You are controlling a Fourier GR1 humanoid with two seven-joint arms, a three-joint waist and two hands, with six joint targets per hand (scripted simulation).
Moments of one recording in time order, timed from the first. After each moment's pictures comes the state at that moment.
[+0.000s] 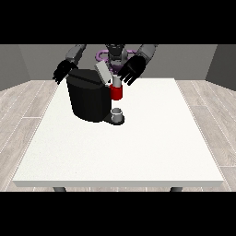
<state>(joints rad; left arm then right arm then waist) -1.16 0.43 0.12 -0.63 -0.64 -0.14 -0.11 -0.34 -0.06 -0.04 -1.36 -0.03 -0.16 -0.04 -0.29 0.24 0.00</state>
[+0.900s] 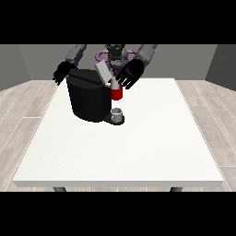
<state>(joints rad) -1.18 0.44 0.12 -0.61 -0.65 -0.14 -0.12 -0.33 -0.05 -0.04 -1.39 -0.05 -0.16 -0.06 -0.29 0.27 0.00</state>
